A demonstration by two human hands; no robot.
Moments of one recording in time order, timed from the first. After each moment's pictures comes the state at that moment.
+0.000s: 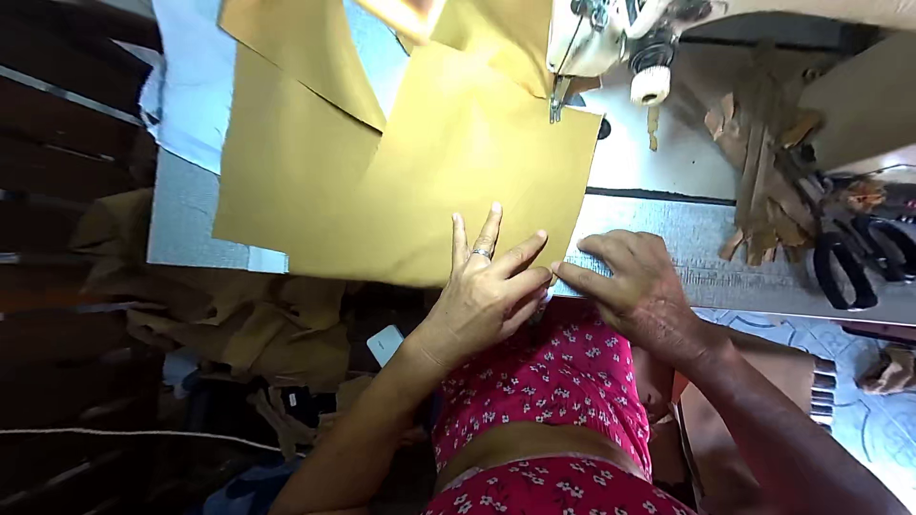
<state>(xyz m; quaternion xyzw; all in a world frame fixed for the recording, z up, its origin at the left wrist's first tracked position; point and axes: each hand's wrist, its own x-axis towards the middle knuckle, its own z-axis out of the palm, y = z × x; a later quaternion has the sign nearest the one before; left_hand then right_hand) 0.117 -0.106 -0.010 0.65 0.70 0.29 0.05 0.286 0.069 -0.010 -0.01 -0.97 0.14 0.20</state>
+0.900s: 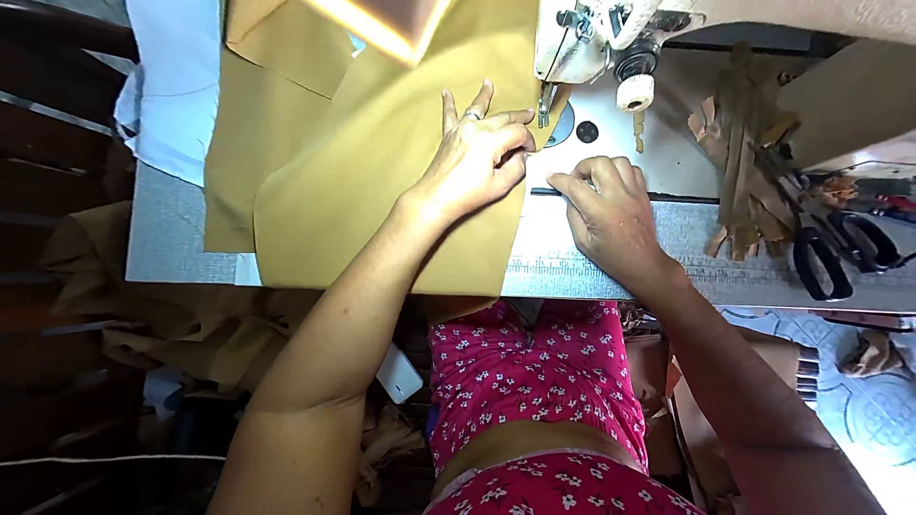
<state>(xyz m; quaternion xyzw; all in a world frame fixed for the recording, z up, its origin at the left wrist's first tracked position) 0.015 0.000 -0.005 0.65 0.70 0.29 0.07 0.222 0.102 -0.017 -0.12 -0.96 0.11 0.24</state>
